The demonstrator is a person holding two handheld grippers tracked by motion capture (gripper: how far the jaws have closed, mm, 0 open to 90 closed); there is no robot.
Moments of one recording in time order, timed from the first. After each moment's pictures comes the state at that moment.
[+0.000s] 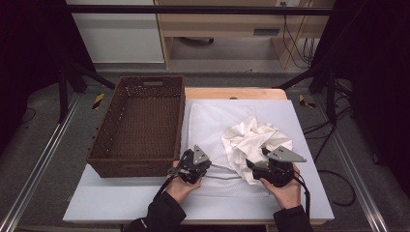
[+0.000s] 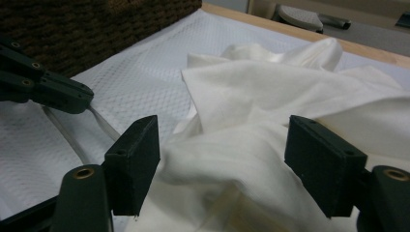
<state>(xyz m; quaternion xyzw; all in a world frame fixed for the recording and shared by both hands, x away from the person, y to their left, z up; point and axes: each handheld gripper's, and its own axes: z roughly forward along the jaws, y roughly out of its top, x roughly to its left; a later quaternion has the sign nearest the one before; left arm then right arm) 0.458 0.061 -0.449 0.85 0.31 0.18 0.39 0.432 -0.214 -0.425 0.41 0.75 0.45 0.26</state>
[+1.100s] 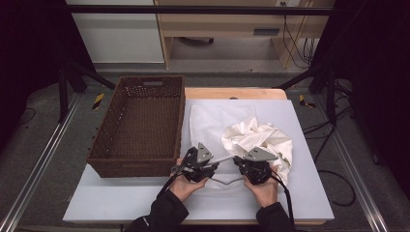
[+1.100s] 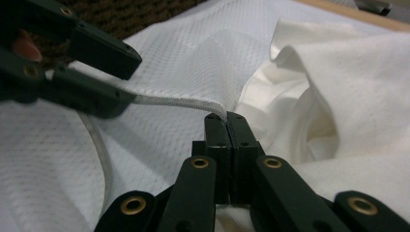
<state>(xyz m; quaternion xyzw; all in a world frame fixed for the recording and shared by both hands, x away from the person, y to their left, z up) 0.460 0.048 -0.441 0.85 0.29 0.18 0.40 0.446 -0.164 -0.447 0.39 0.78 0.43 0.23</state>
